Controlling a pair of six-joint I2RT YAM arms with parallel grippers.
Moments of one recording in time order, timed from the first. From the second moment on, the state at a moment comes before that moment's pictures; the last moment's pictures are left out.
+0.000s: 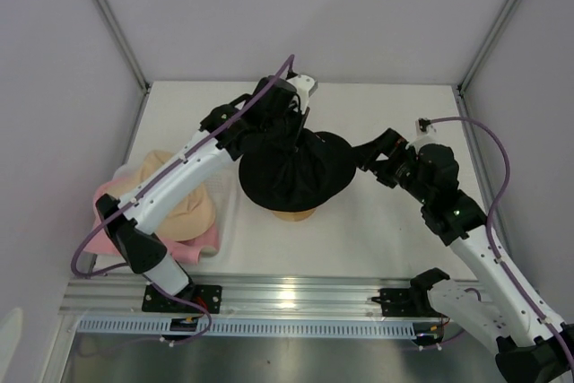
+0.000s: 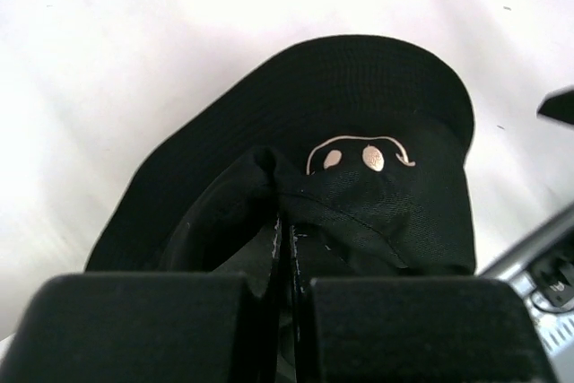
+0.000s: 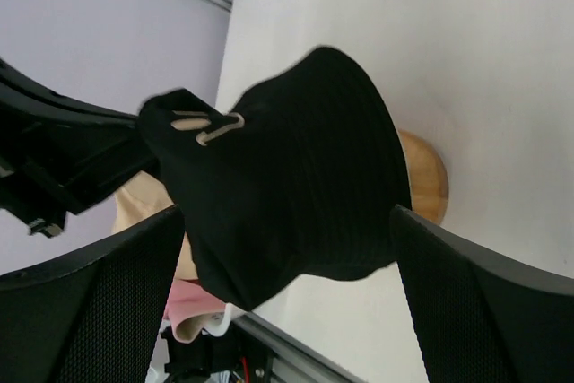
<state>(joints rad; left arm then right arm) -0.79 1.59 1.78 -0.86 -0.06 -0.19 0.44 0.82 0.88 -0.28 -0.11 0.87</state>
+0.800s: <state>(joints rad) -0.57 1.33 1.69 -0.83 0.01 -0.34 0.34 0.97 0.70 -0.01 -0.18 0.76</state>
